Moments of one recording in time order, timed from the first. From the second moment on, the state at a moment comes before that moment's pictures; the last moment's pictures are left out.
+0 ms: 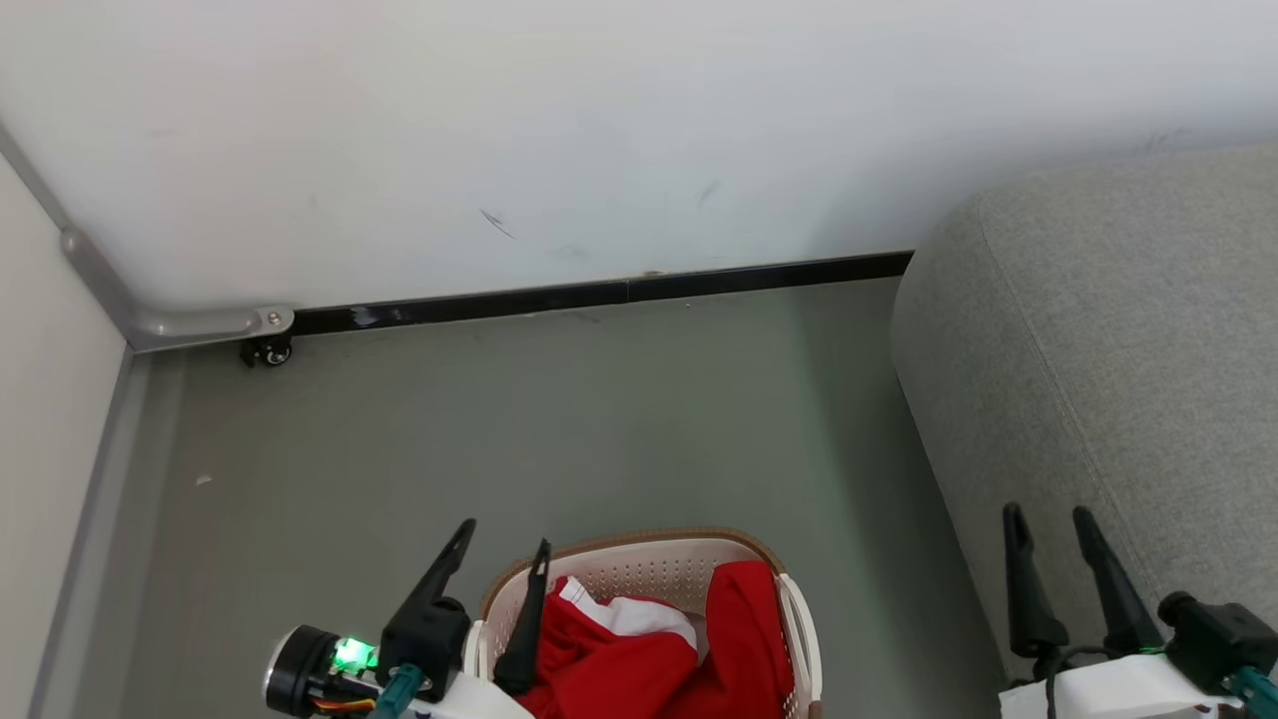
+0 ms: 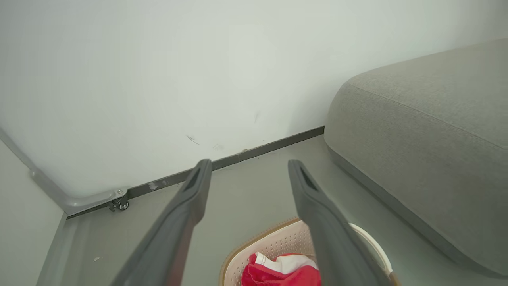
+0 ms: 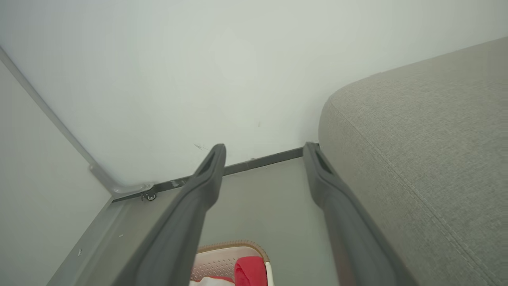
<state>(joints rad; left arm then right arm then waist) -0.11 0.11 -0.36 0.36 -0.09 0.09 -0.25 0.02 -0.04 -0.05 0.34 0.29 0.12 -0.25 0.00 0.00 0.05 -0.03</state>
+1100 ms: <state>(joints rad) -0.30 0.09 -0.45 0.63 -0.01 0.04 -0.25 -0.08 -0.04 -0.04 0.16 0.32 0.12 -0.25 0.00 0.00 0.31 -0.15</state>
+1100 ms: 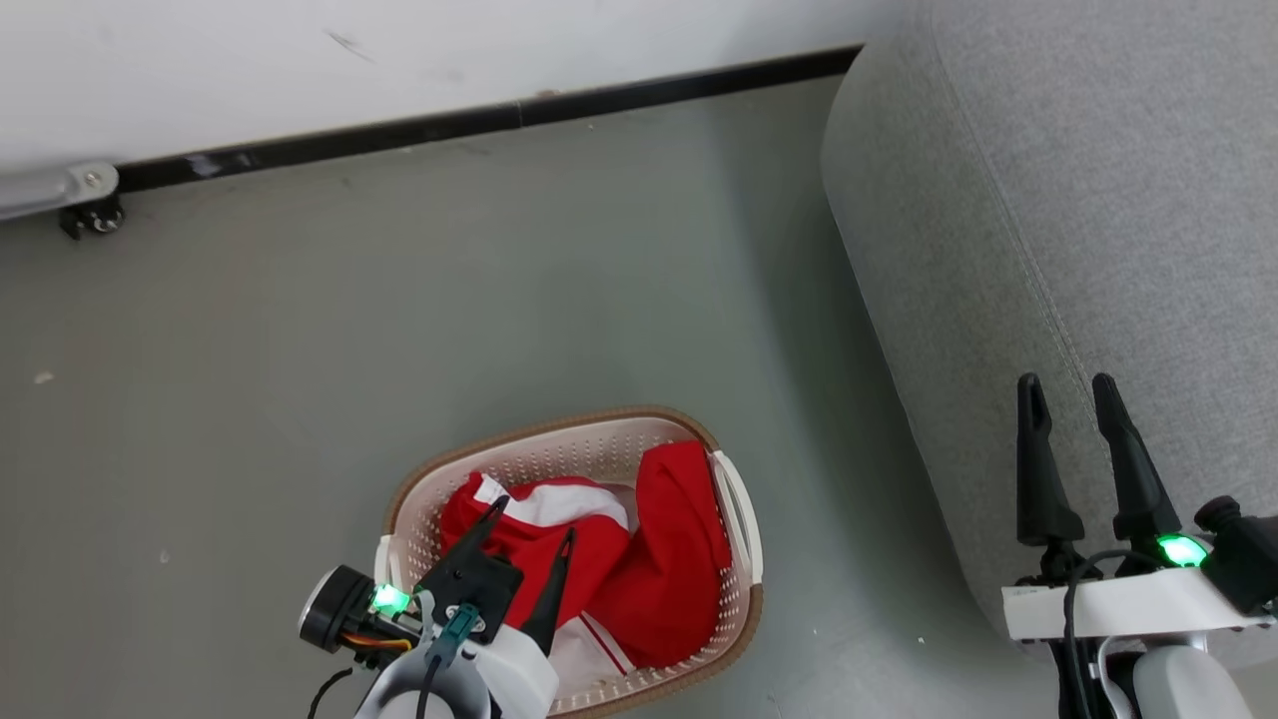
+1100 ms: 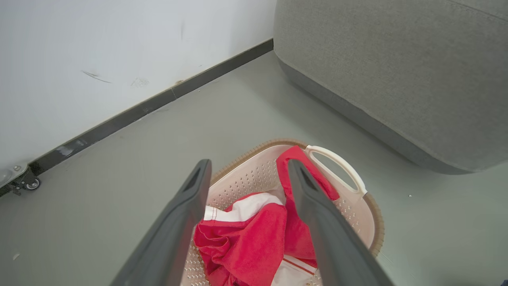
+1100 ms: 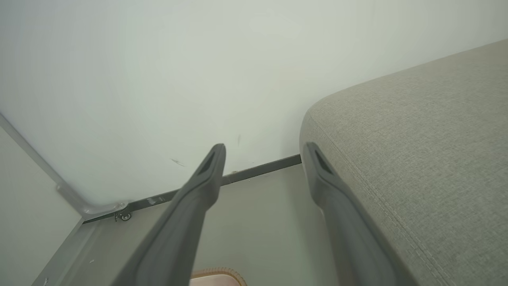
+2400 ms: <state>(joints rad) -0.56 0.18 -0.48 0.91 0.11 0.07 -0.24 -0.29 -0.04 0.01 0.08 0.38 0.12 -0.25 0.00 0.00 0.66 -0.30</state>
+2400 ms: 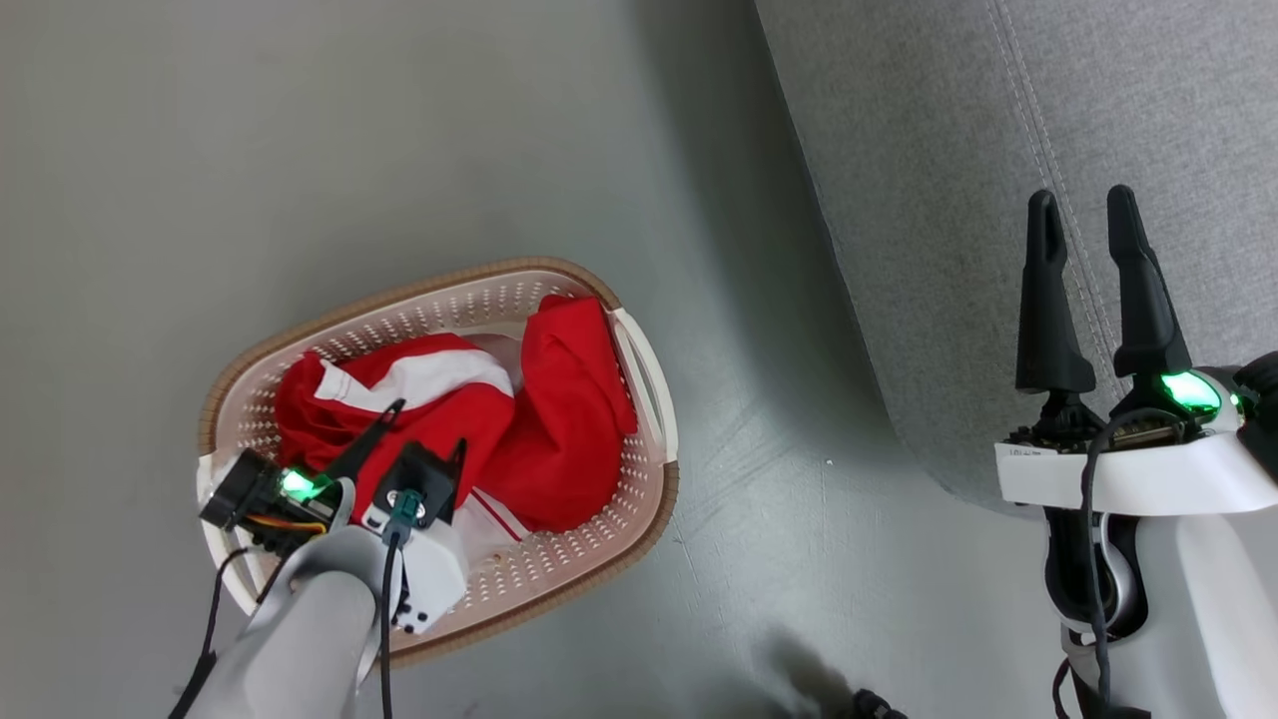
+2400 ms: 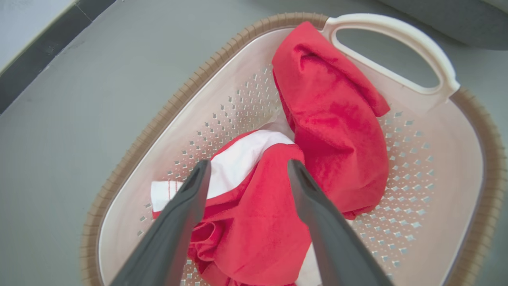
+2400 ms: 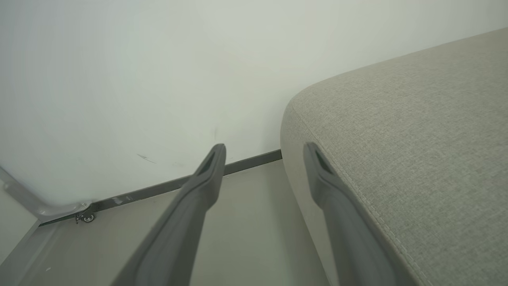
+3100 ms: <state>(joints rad) -0.71 0.27 -0.55 1.00 0.24 0.13 -0.18 -0.37 -0.04 0.05 0.08 0.43 0.12 -0.25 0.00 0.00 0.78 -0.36</state>
